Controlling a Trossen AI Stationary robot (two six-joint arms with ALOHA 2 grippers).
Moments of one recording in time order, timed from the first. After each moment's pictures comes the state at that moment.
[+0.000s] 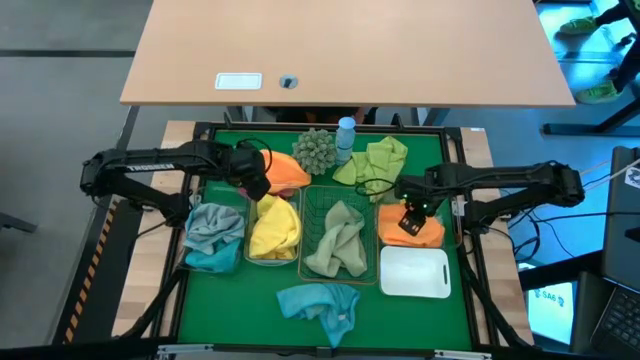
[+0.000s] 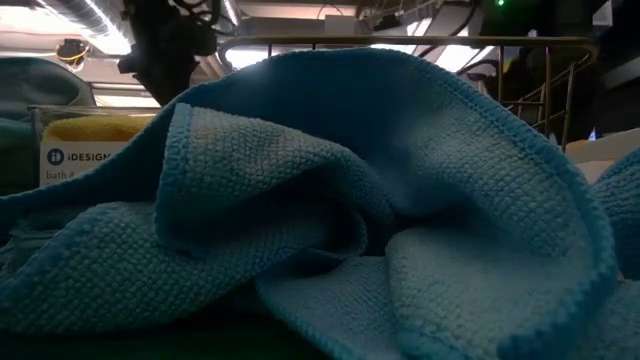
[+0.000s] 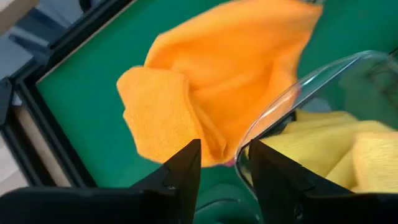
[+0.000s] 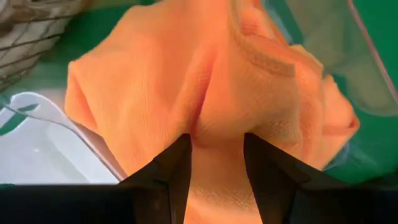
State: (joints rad) left arm 0.18 1.23 1.11 -1.16 -0.39 -0.69; right arm -0.07 1.19 0.89 -1.14 -0.17 0.59
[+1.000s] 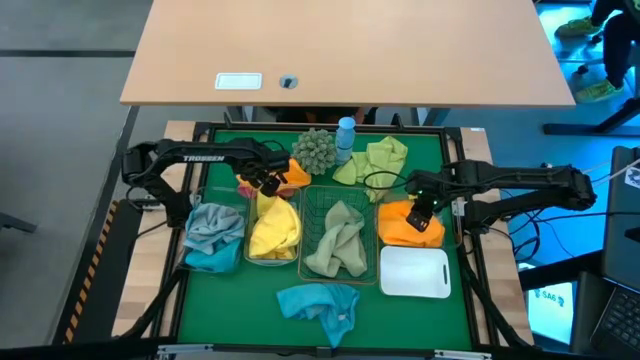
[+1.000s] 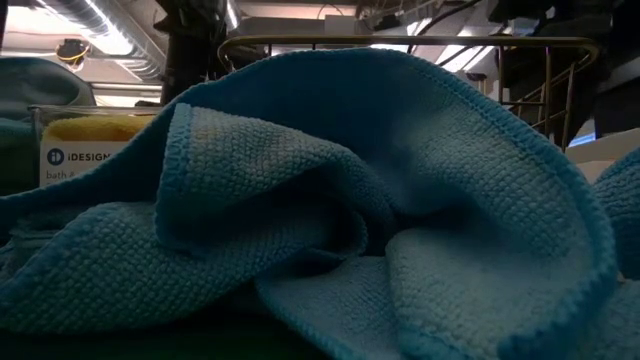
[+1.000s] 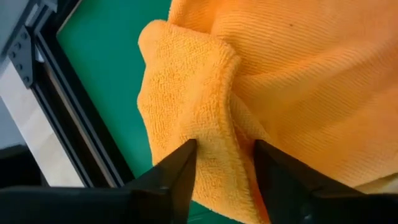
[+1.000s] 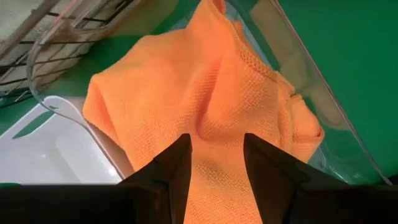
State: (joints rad) left arm 0.33 1.58 1.11 -1.19 -0.40 -0.68; right arm -0.07 1.05 0.89 -1.15 -0.09 0.57
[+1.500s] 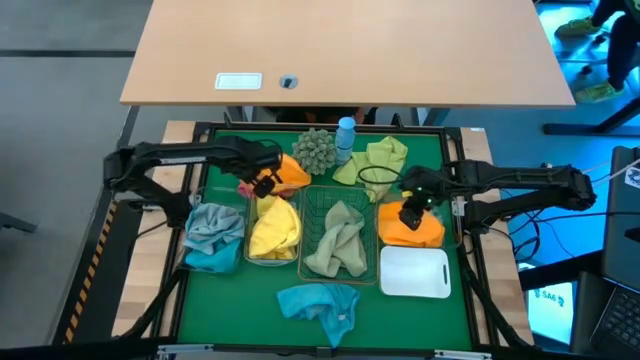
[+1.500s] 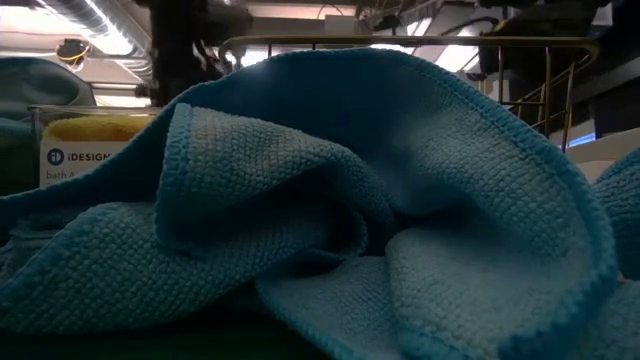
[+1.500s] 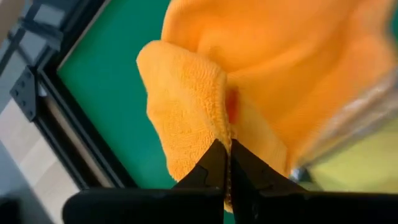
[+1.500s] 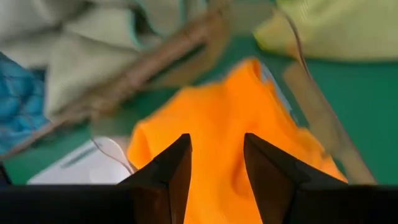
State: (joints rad) left arm 0.30 1.42 1.11 -1.19 -0.38 -0.55; right arm -0.07 1.05 0.89 -0.96 -0.10 0.53
